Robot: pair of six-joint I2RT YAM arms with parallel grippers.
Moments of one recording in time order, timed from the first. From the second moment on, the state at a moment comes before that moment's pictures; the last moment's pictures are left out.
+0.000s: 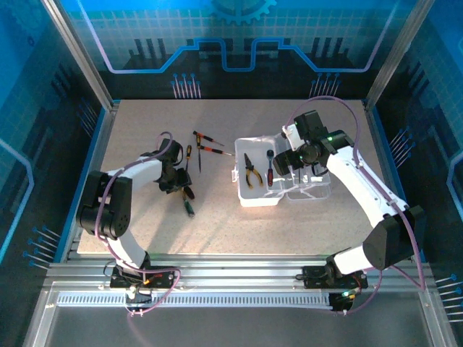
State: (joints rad) left arm -0.16 1.70 0.97 -0.58 0.08 -0.59; right arm 0.36 1.44 1.35 -0.98 0.01 -0.08
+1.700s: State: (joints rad) left arm -0.27 1.59 1.23 -0.70 0.07 -0.53; right arm 0.41 1.45 1.32 -0.84 -0.26 -0.02
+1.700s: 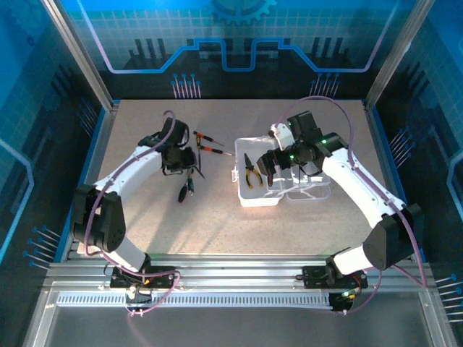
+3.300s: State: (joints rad) left arm -0.33 1.70 1.28 -0.65 0.01 -0.50; right arm 0.63 1.68 1.21 -0.26 -0.51 0.40
